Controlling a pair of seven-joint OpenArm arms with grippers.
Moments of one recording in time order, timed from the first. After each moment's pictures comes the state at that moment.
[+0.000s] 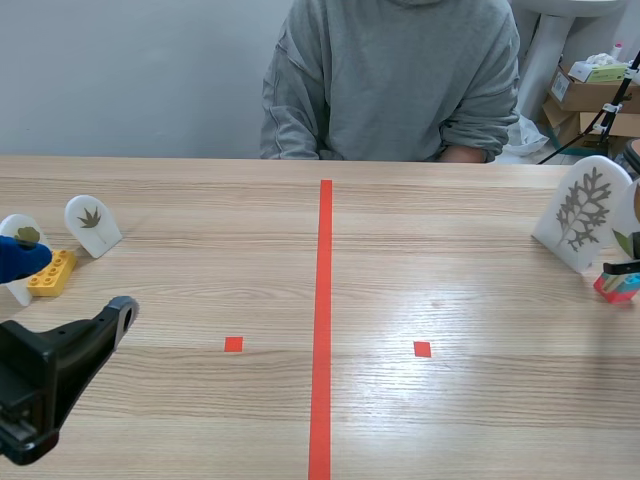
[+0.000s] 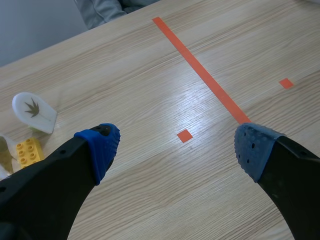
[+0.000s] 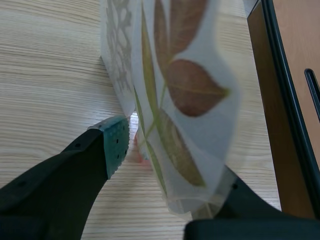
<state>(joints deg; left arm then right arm) 51.6 -20.4 -13.2 130.9 -11.0 -21.6 8.6 3.7 24.8 19.1 63.6 1.6 22.3 -7.4</state>
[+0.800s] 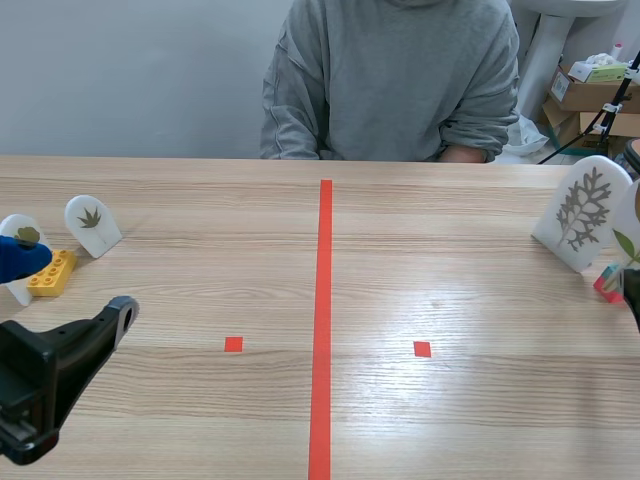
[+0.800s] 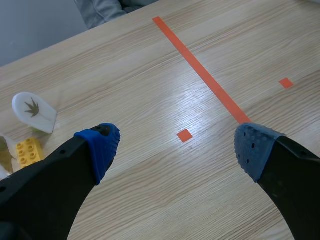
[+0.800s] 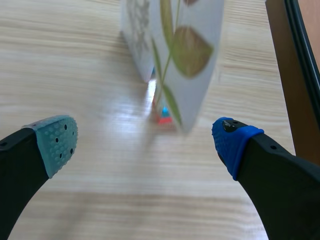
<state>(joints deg) 51.6 -20.4 -13.2 130.9 -11.0 -21.6 8.6 -11.9 24.8 26.0 75.8 10.8 29.4 -8.2</state>
